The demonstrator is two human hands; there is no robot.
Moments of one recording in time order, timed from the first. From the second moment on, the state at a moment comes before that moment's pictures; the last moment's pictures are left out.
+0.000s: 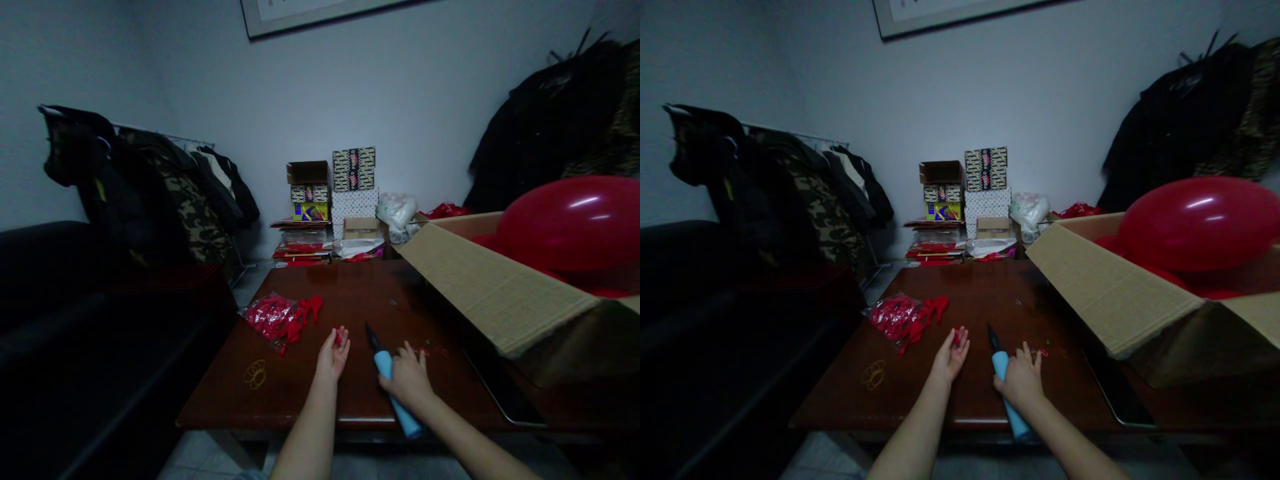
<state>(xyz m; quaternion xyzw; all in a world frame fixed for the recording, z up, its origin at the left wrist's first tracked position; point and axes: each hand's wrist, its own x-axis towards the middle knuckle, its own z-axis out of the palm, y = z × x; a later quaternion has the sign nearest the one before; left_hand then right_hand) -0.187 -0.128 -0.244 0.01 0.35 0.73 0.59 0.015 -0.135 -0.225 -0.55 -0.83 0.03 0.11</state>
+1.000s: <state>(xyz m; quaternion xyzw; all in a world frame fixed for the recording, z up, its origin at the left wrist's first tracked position) -0.187 -0.140 -0.266 0.06 0.26 0.76 0.60 0.003 -0.195 -0.217 -0.45 -0.87 0.16 0.15</state>
